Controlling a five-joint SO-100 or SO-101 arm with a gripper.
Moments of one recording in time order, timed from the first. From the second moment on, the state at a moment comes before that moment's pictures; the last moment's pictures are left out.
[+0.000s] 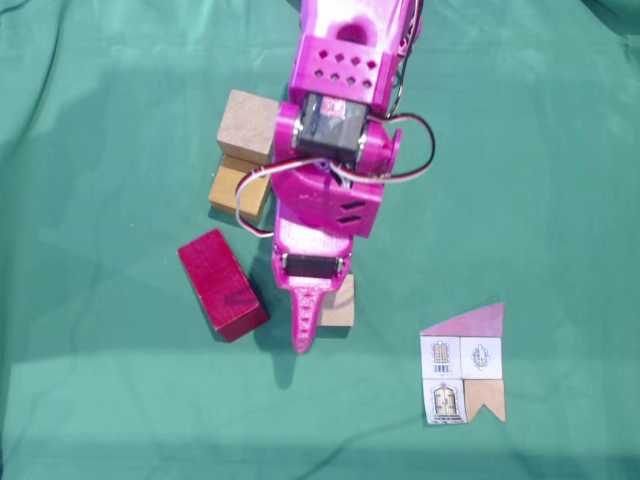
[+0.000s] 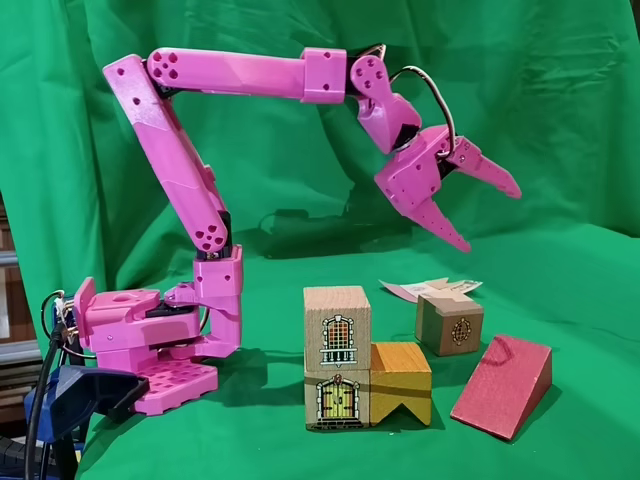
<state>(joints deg) 10.9 102.0 105.0 60.6 -7.0</state>
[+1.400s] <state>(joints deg) 8.3 76.6 88.4 74.2 -7.5</state>
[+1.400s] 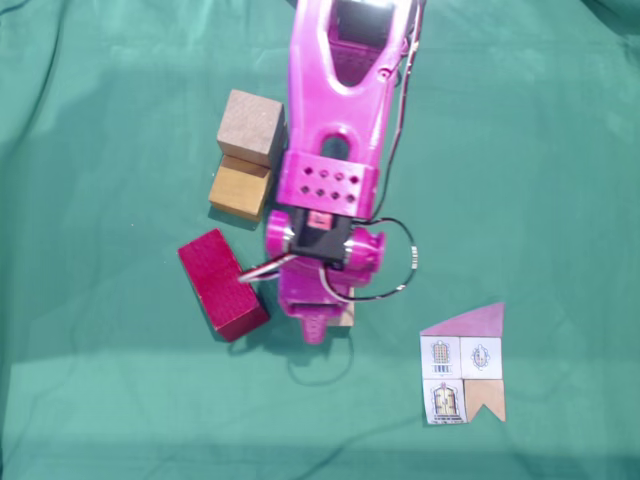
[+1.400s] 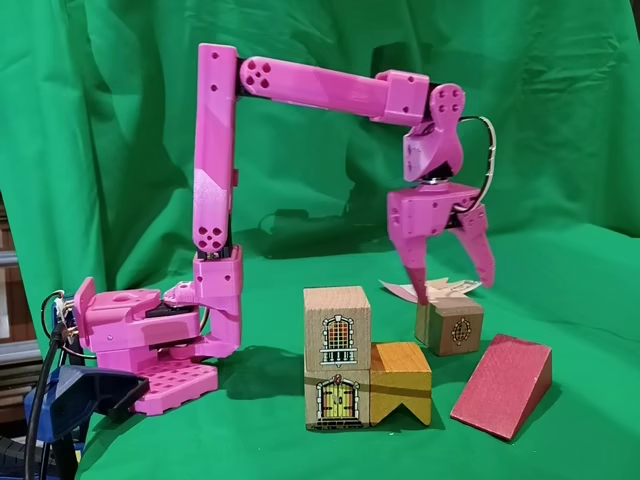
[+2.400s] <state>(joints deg) 3.4 71.5 88.2 73.8 -7.6</state>
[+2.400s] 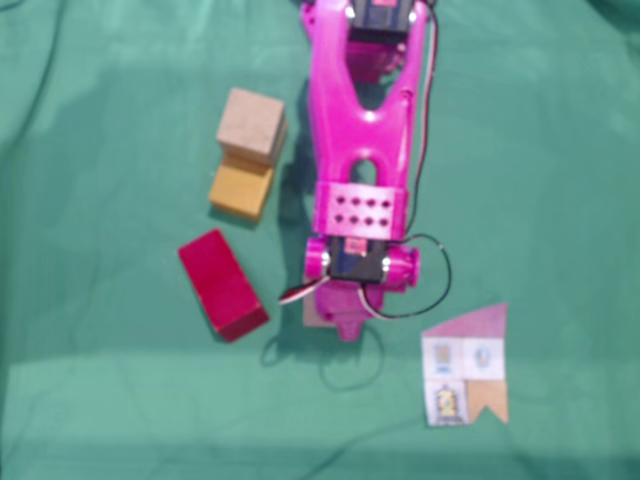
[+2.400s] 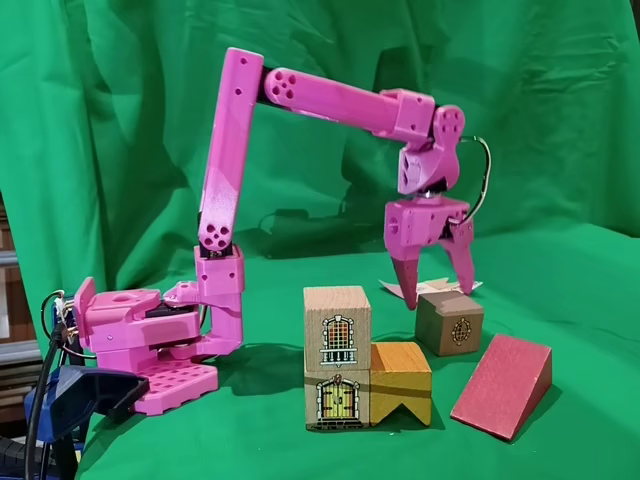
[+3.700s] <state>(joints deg) 5.2 61.3 82.3 73.7 -8.6</state>
